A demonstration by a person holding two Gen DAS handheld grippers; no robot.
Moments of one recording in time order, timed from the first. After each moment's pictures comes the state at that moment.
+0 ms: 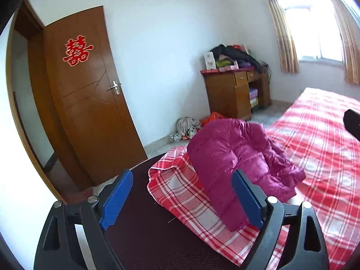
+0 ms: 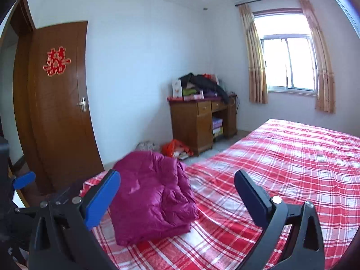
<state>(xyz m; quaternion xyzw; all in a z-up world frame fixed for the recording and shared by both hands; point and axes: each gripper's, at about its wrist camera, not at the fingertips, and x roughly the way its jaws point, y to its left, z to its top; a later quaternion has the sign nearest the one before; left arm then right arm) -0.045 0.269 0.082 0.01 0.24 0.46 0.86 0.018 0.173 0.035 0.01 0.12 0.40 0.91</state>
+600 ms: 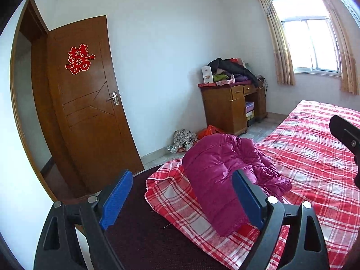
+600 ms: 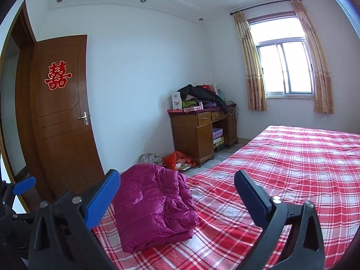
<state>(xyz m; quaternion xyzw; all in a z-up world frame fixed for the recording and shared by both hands) -0.058 0.236 0.105 0.02 0.20 0.44 0.87 0.016 0.162 0.035 0.03 0.10 0.40 0.91</state>
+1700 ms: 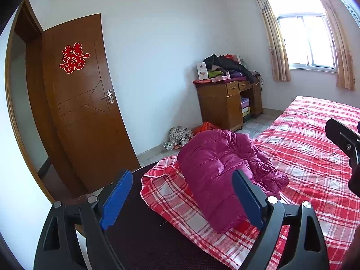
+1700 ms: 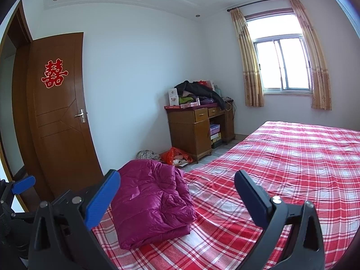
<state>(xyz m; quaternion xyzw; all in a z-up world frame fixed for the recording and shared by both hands) -0.056 0.234 0.101 0.02 0.21 0.43 0.88 0.017 0.158 0.029 0.02 0.12 0.39 0.91</state>
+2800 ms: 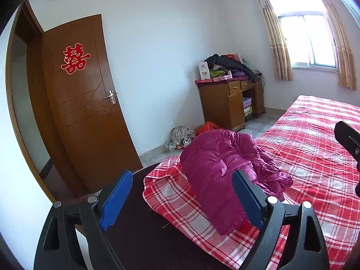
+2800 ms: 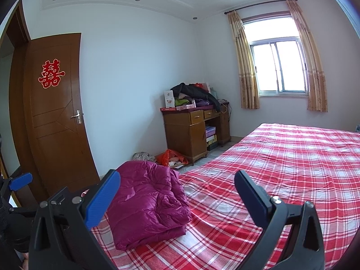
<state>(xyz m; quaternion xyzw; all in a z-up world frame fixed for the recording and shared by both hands) -0.053 0.242 0.101 0.02 0.21 0.44 0.87 0.015 0.152 0.027 0.02 0.11 0.38 0.92</state>
